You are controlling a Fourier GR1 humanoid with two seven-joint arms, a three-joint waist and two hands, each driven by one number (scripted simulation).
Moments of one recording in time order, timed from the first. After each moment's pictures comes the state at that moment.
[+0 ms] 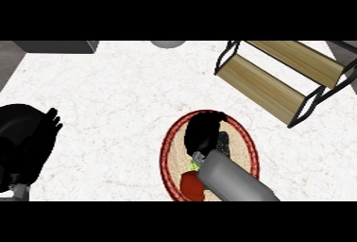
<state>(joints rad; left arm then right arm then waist) 0.01 0.48 -0.07 -1.39 0.30 0.11 0.03 -0.63 -0.01 0.78 -1.05 1.16 0.37 1.10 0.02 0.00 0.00</state>
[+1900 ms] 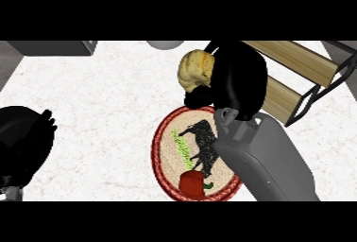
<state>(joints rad) 0.03 0.45 0.01 -1.40 0.25 0.05 0.06 -0.81 -0.01 0.32 -1.60 1.04 0.10 1.16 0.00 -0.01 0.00</state>
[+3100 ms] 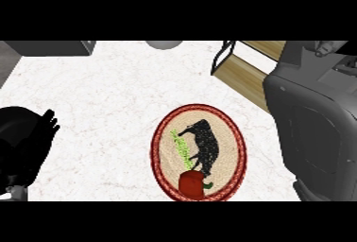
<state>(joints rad) 0.03 0.42 0.03 -1.40 0.22 0.05 0.06 -1.16 -0.08 0.01 -1.64 1.26 0.34 1.10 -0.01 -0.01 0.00</state>
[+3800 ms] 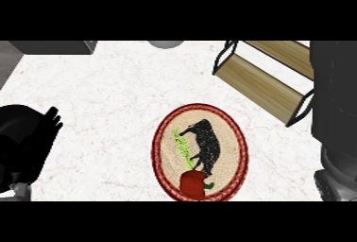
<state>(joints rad) 0.02 0.40 0.03 -1.43 0.20 0.05 0.09 -1.20 -0.19 -0.16 -1.44 1.34 0.42 0.99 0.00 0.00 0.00</state>
